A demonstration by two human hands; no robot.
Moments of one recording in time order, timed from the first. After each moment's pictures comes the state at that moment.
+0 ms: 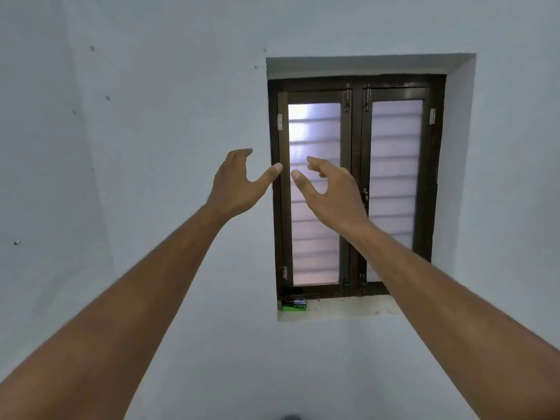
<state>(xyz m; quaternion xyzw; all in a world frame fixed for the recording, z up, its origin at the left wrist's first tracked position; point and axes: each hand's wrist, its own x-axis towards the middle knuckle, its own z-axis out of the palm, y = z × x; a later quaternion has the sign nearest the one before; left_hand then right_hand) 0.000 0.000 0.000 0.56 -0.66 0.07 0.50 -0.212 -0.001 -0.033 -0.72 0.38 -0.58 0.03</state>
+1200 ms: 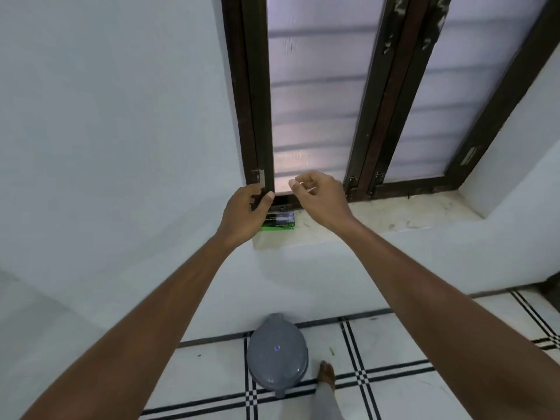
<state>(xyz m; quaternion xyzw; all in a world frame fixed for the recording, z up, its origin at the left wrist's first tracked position) 0.016 -0.437 -0.369 0.64 -0.63 -0.25 0.35 -0.181 -0.468 -0.361 -0.67 0.57 -0.40 0.26</state>
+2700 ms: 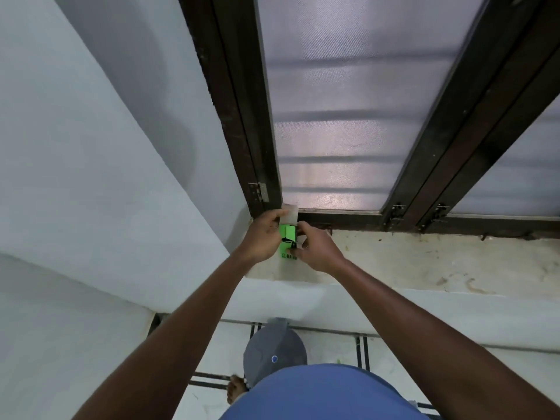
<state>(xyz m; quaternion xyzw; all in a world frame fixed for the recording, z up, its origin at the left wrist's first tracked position) -0.020 -0.632 -0.504 0.70 -0.52 -0.39 0.30 -0.194 -0.678 -0.558 -0.77 0.49 -0.14 0.39</state>
